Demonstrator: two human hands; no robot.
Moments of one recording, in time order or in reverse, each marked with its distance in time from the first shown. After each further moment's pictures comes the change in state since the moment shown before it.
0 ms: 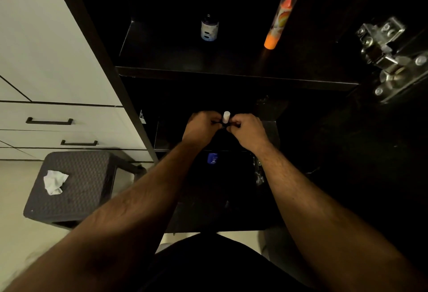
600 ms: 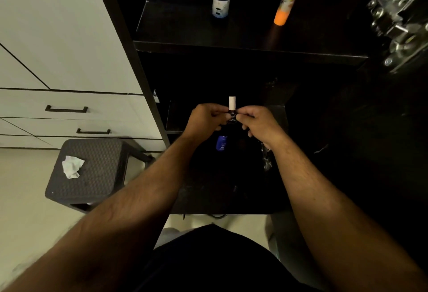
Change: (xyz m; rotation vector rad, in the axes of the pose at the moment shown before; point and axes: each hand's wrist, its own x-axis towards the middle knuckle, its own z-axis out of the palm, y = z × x) left_hand -0.053 0.002 -0.012 -0.372 0.002 -0.033; right_hand -0.041 -0.009 -0.005 0.477 -0.109 0.134
